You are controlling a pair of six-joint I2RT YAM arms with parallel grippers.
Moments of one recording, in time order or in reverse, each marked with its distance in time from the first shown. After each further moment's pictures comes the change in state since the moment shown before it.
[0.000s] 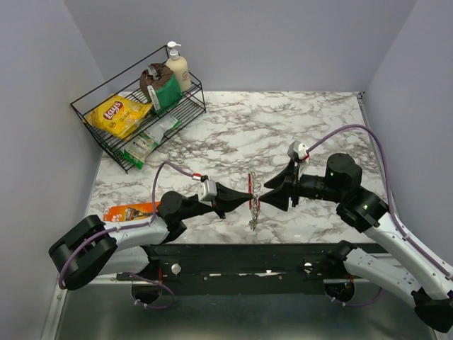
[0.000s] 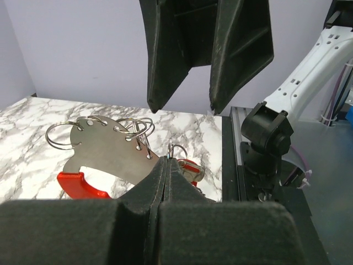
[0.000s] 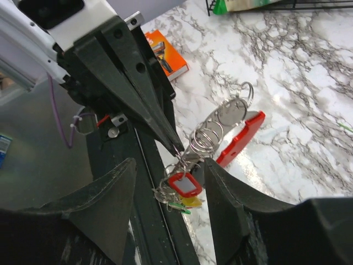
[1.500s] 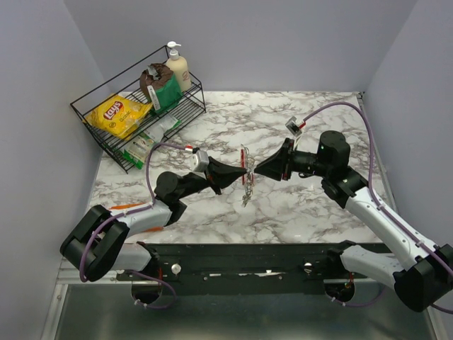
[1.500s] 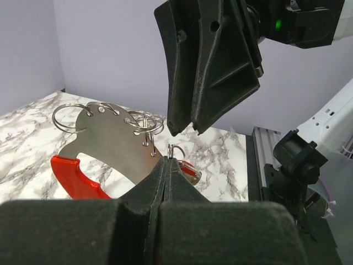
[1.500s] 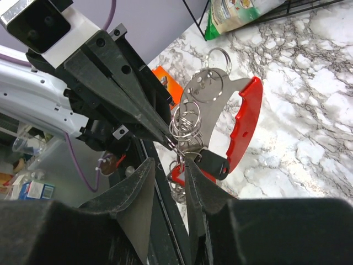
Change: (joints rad) left arm 0.235 0.131 0.135 0.050 0.113 -0.178; right arm -0.207 0.271 0.020 0.309 -0.200 0.261
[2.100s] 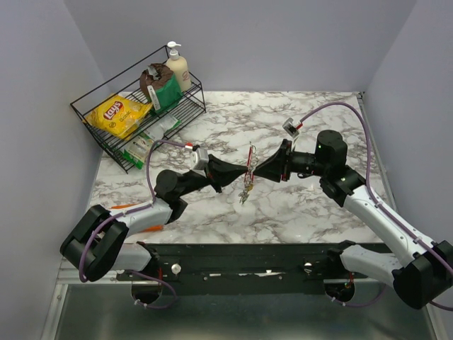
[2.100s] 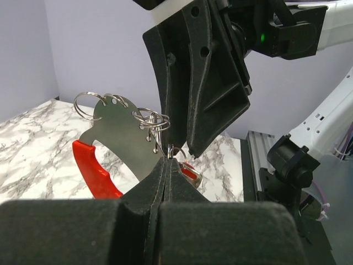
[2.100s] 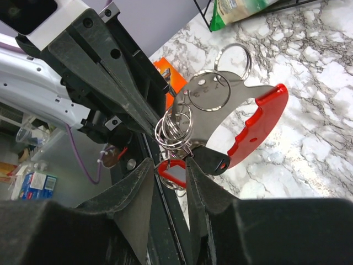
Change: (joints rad) left arm 0.000 0.000 0.029 0.002 0.022 -0.020; right arm 0.000 0.022 0.001 -0.009 -0.036 -0.019
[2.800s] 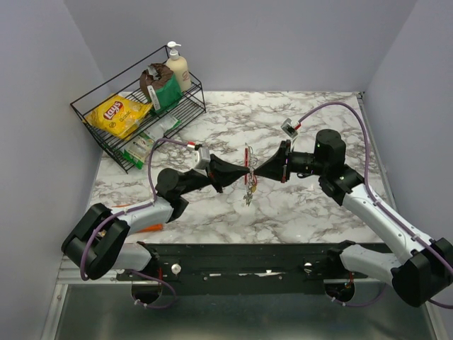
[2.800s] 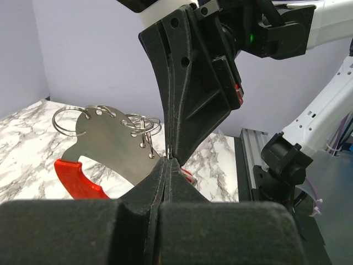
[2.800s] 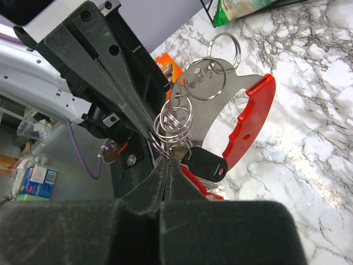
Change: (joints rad) left arm -0.002 0.016 0.021 0.000 0.032 -0.013; right arm -0.001 0.015 0.000 0.000 -0.029 -0.019
